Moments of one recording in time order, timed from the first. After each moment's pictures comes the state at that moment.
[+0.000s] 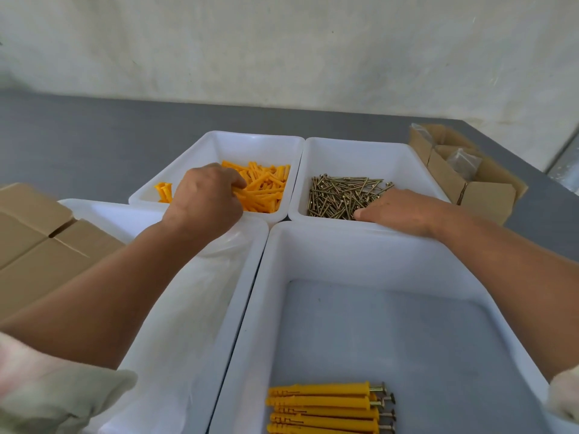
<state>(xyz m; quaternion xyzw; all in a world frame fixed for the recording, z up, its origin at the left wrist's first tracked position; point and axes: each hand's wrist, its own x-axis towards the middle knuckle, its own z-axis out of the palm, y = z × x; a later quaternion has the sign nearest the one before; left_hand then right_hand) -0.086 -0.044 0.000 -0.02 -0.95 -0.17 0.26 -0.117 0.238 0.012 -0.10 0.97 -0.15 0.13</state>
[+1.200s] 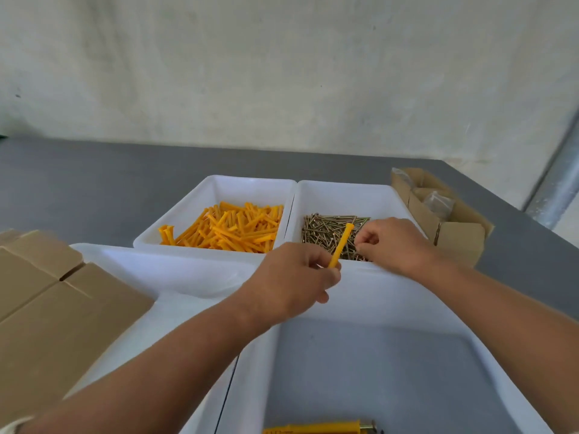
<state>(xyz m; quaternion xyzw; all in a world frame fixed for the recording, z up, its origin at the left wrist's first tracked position) -0.017 0.053 0.024 -0.08 -0.87 -0.48 -0.06 -0.105 0.246 0.009 -0.09 0.97 -0.20 -0.09</state>
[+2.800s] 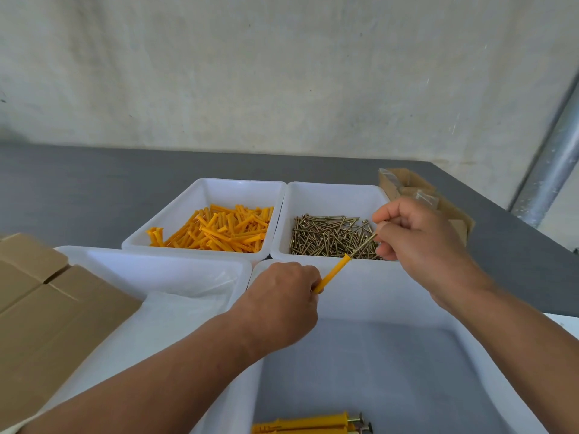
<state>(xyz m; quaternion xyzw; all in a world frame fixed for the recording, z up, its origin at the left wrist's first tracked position) -0.013 0.060 0.000 -0.18 -0.96 -0.19 0.06 -0.028 0.247 0.039 -0.02 0.85 -0.50 -0.17</state>
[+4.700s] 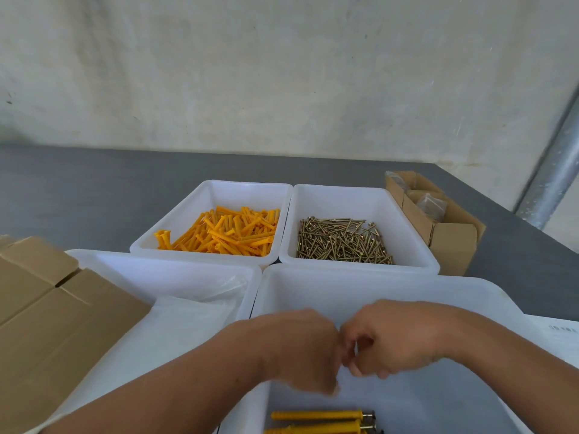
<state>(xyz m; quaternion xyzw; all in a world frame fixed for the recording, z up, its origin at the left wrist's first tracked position) 0.004 0.063 0.008 -0.35 -0.91 -0.01 -0.21 -0.012 0.227 0.014 -0.23 0.92 -0.10 0.32</state>
